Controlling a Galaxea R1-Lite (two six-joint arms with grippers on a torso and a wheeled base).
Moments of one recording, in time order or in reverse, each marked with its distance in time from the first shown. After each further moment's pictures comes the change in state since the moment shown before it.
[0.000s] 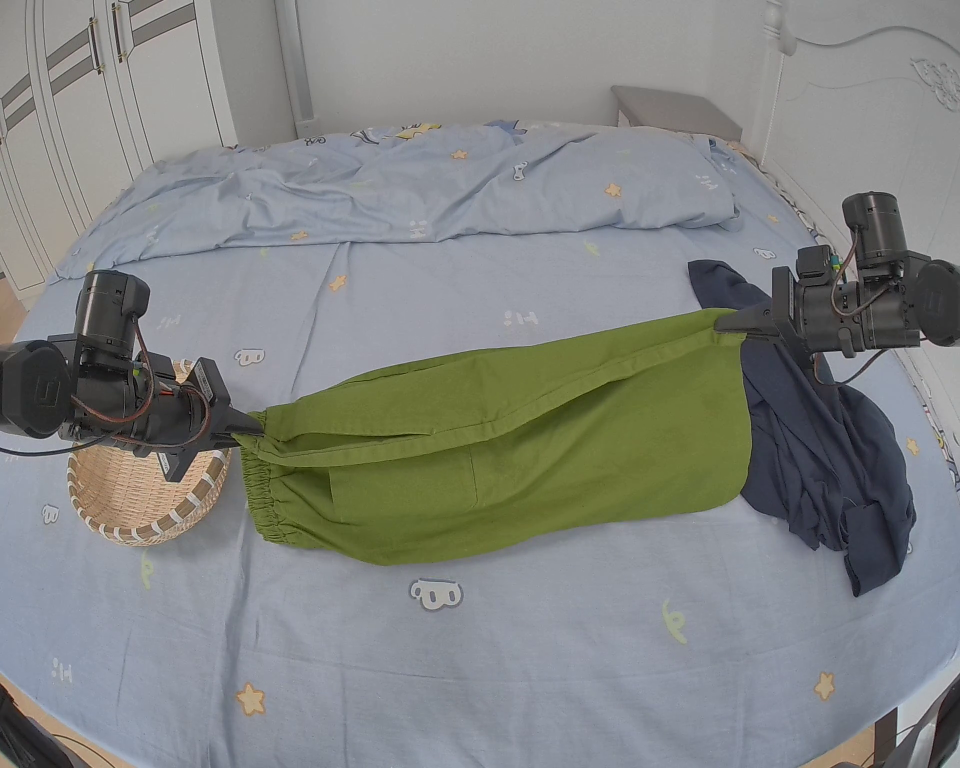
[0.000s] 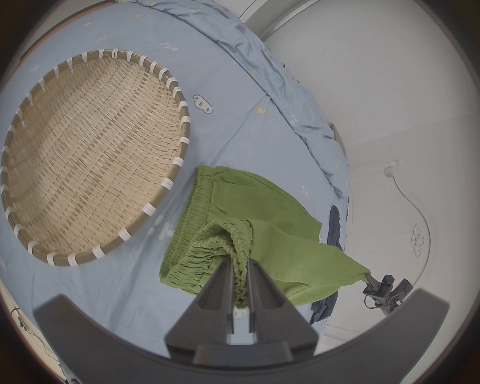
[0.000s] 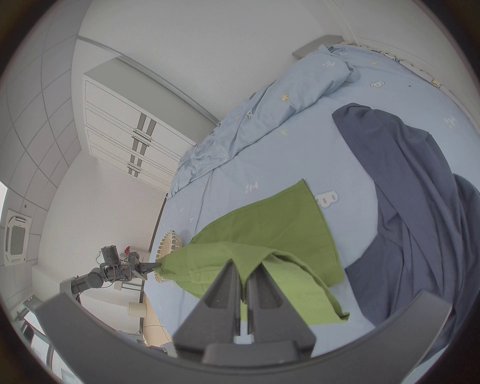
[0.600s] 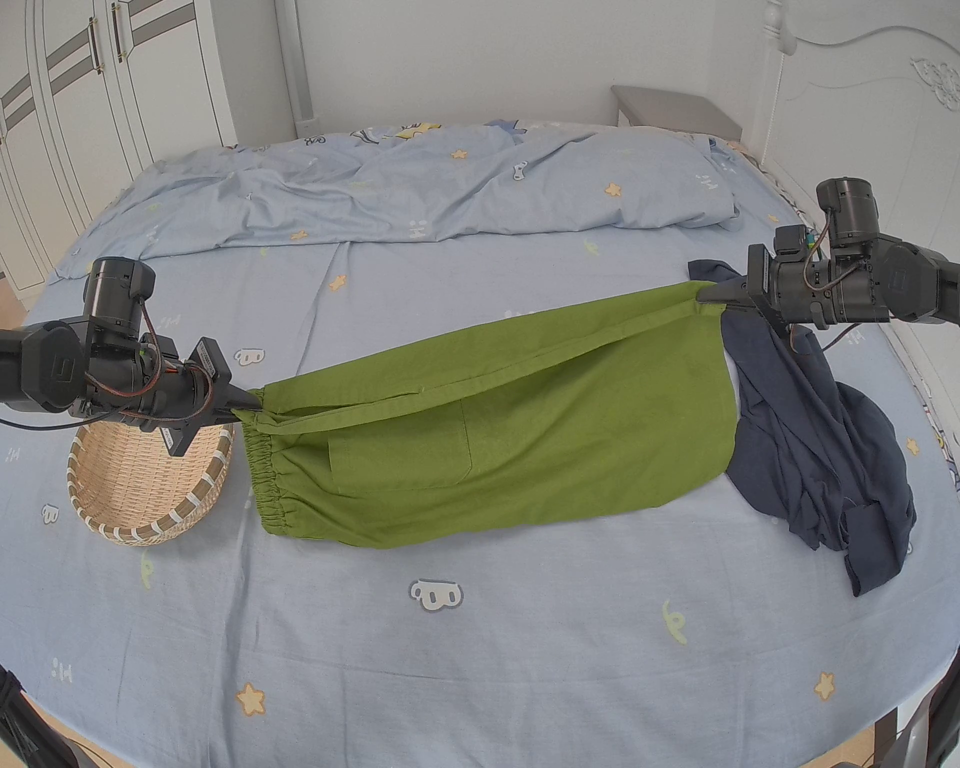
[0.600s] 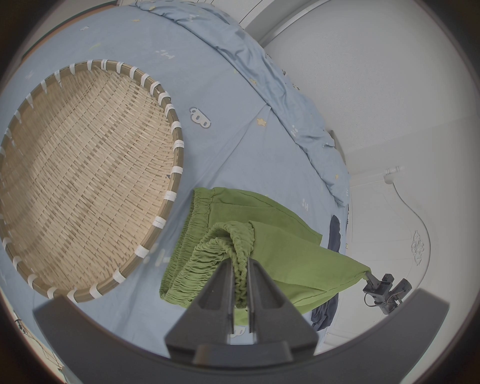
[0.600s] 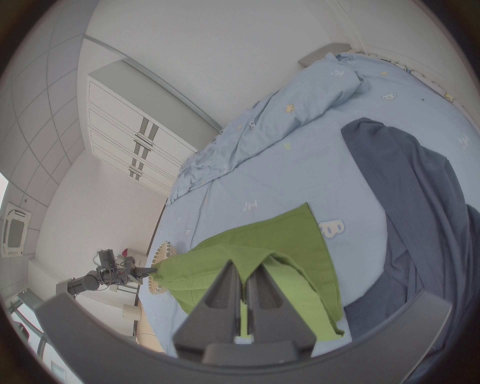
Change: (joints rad) left arm 0.038 0.084 -0.116 0.006 -0.005 0.012; right arm -0.016 0.152 -0.225 0.009 0.001 -0.010
